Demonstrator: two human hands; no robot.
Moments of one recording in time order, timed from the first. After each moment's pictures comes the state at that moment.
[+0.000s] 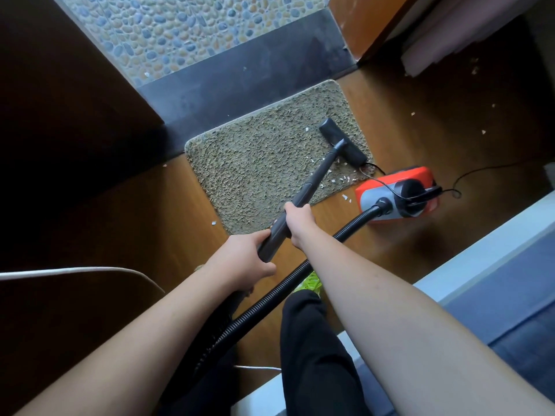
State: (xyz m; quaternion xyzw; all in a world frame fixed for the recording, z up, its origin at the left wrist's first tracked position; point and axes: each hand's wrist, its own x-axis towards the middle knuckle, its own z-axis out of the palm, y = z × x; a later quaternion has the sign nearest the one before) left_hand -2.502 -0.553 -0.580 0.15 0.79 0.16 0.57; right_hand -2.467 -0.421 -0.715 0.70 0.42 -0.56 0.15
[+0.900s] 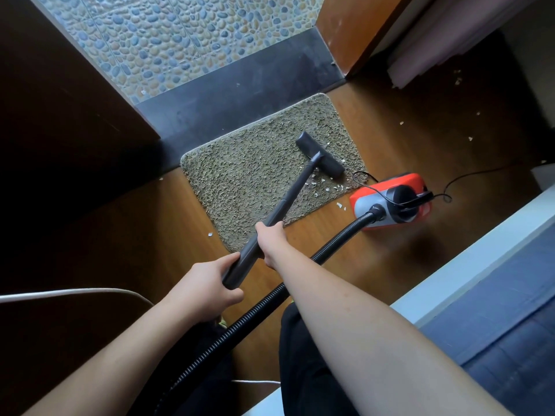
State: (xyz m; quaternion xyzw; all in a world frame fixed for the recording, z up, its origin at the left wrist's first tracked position) left_hand -2.496 -0.603 -0.576 0.14 0.81 0.14 0.55; right_hand -2.469 -0.462 -0.695 0.67 0.44 -0.57 0.20
